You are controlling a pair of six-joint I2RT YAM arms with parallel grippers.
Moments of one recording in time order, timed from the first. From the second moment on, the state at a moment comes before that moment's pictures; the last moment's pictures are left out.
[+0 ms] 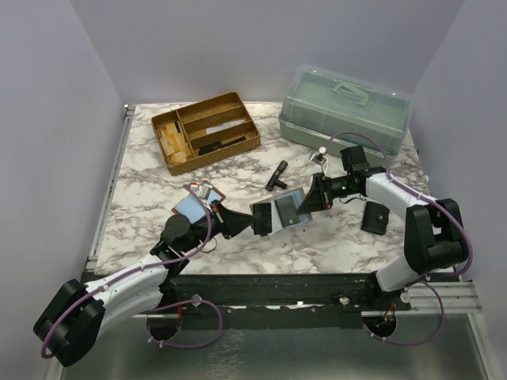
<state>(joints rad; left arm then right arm) -0.68 0.87 0.15 0.81 0.35 -0.90 0.22 1.55 0.91 -0.48 -1.36 -0.23</state>
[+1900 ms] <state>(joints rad) 0.02 2.16 1.78 -0.39 0.77 0.01 0.22 1.61 0.91 -0.47 -1.17 -0.21</state>
